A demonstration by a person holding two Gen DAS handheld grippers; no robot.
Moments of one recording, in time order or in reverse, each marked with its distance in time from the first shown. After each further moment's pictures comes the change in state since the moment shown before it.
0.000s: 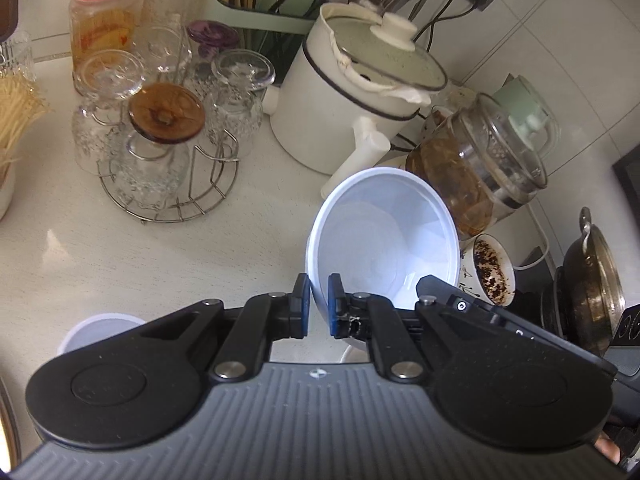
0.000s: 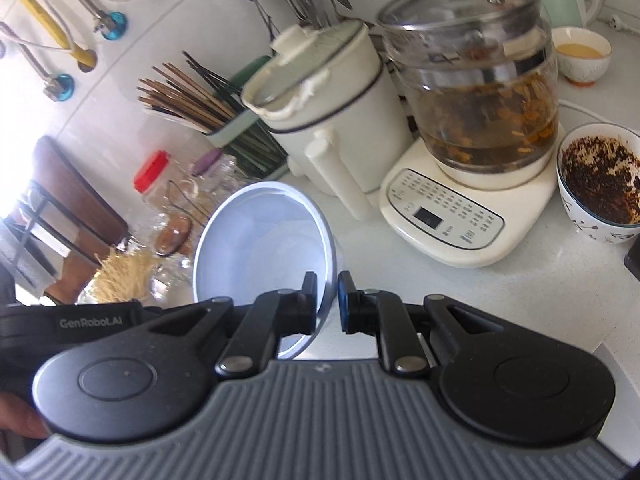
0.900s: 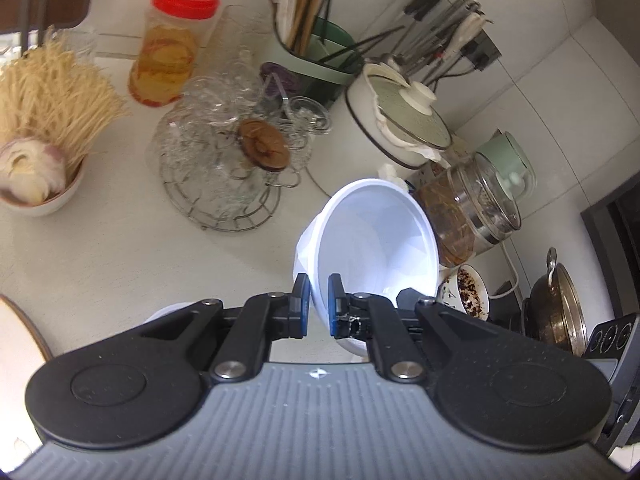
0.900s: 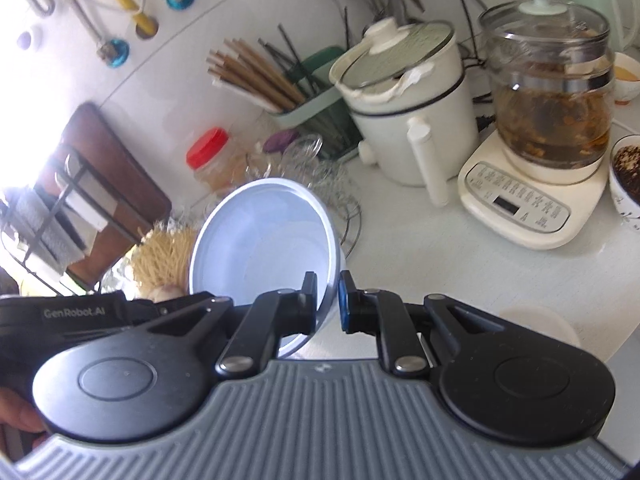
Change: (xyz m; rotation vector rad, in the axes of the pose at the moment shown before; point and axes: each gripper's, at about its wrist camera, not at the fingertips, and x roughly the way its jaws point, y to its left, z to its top) left arm -0.078 0.076 -0.018 -0.105 -0.094 -0.082; right arm -0.002 0.080 -0.026 -0.080 0.007 0.031
